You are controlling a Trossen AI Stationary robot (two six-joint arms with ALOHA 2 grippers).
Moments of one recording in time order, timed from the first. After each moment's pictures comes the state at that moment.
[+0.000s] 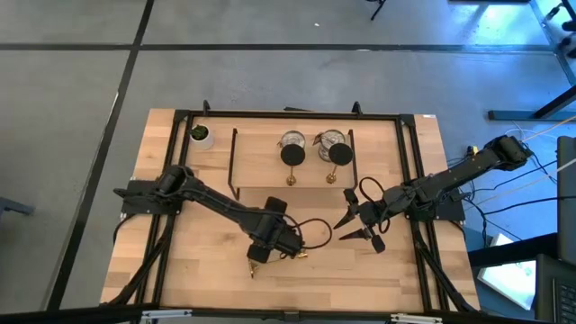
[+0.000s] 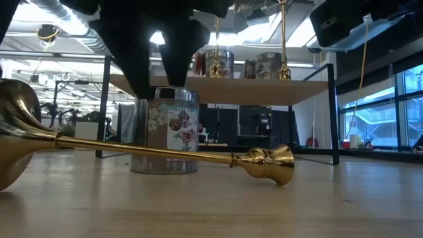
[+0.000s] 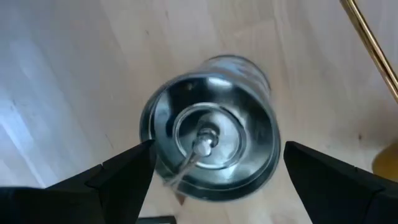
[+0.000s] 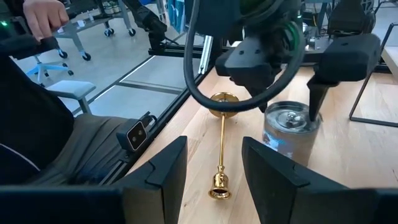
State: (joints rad) left arm -0.37 2.08 1.79 -1.26 -0.27 -0.08; right arm 0.43 1.05 0.49 0.29 -0.05 0.12
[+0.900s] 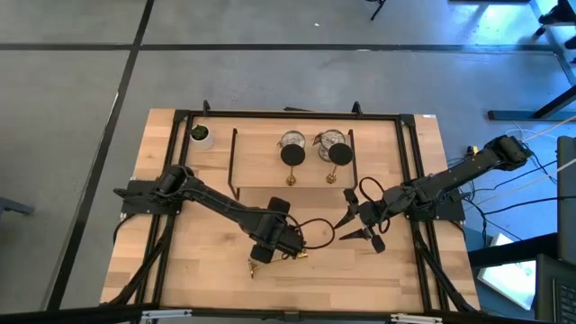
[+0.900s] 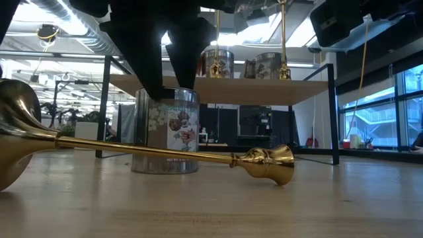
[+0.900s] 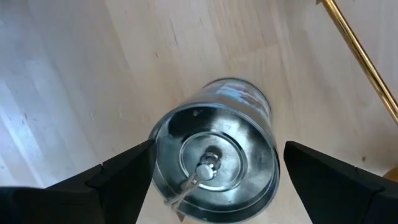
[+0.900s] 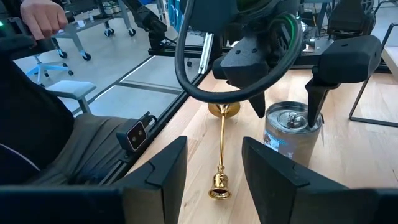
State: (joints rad) left arm -0.37 2.08 1.79 -1.20 -0.29 -0.07; right arm 0.43 1.05 0.49 0.29 -0.05 0.12
